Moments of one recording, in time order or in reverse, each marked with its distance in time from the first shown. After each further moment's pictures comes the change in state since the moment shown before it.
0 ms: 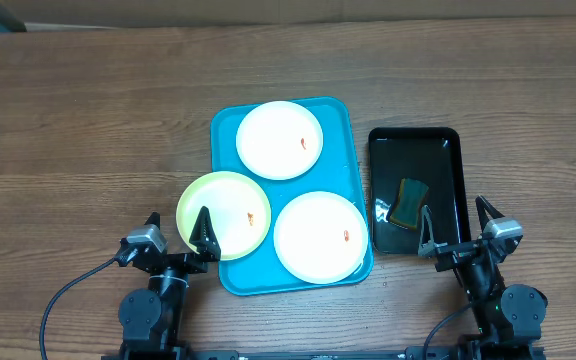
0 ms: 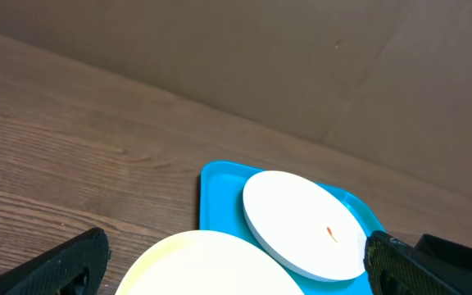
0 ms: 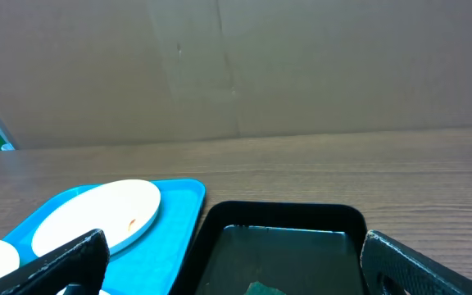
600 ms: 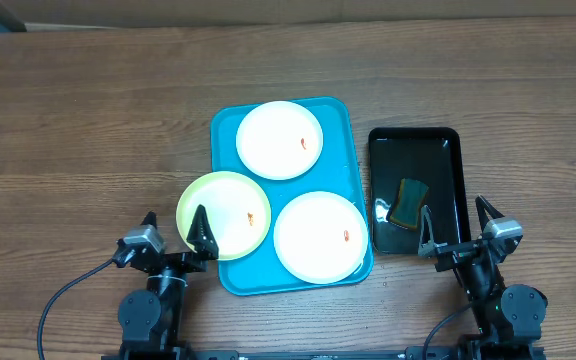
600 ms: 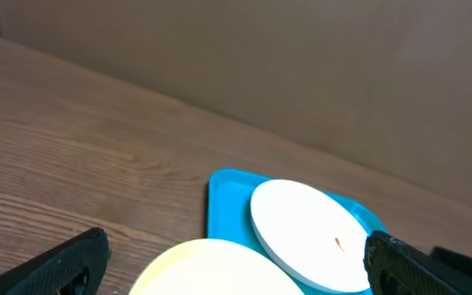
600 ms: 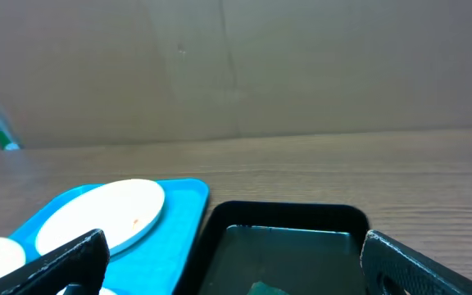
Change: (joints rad) left arm 0.000 0.000 0.000 0.015 -0.036 0.000; right arm 0.000 0.000 0.000 0.000 -0.013 0.002
